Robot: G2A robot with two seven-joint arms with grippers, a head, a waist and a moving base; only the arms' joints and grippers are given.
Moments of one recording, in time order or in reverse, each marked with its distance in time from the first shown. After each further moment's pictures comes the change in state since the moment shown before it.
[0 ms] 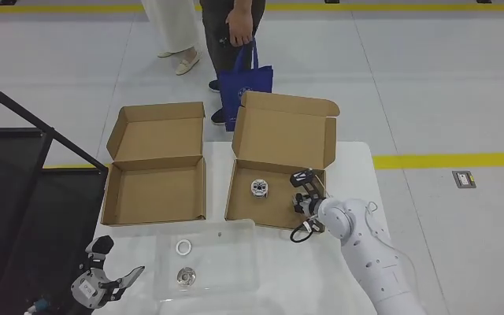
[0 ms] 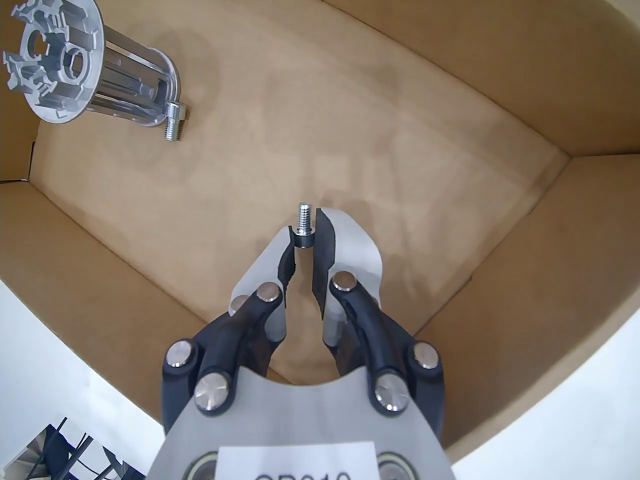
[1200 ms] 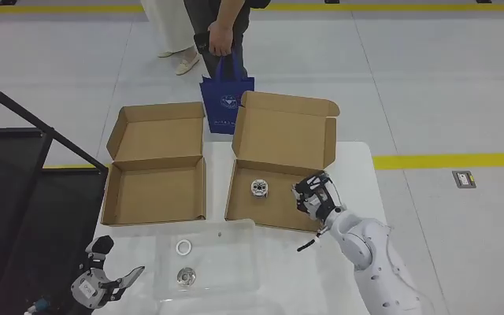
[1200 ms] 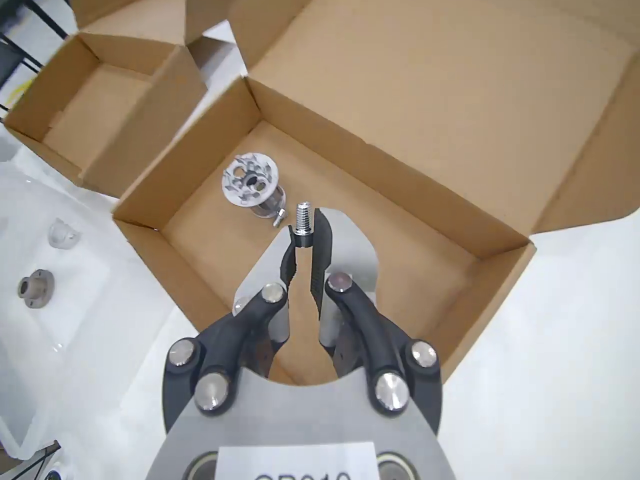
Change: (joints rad) left arm 0.000 0.000 0.000 0.000 0.000 0.000 0.000; right arm -0.249 0.017 0.138 -0.363 -0.097 -0.157 -0.276
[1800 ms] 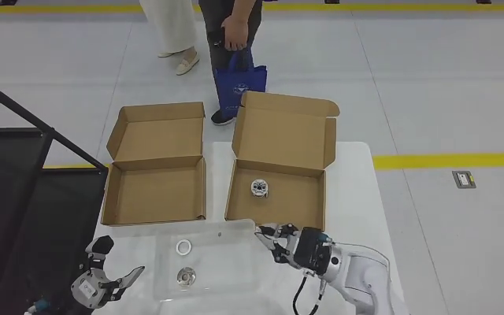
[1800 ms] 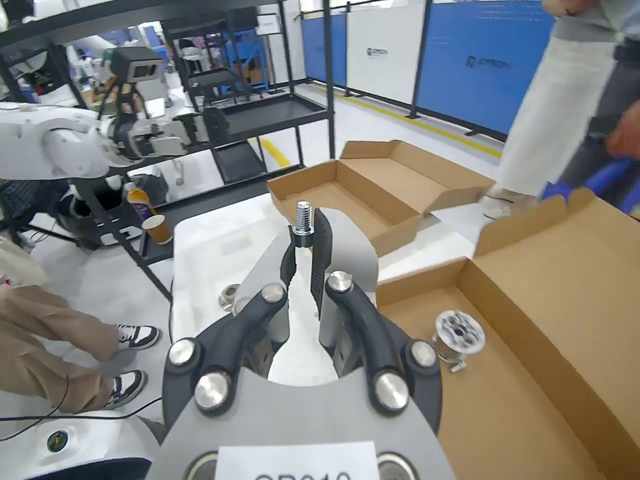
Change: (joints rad) left arm 0.000 0.000 0.000 0.000 0.000 0.000 0.000; right arm -0.308 0.007 0.005 -0.379 -0.131 -0.474 -0.504
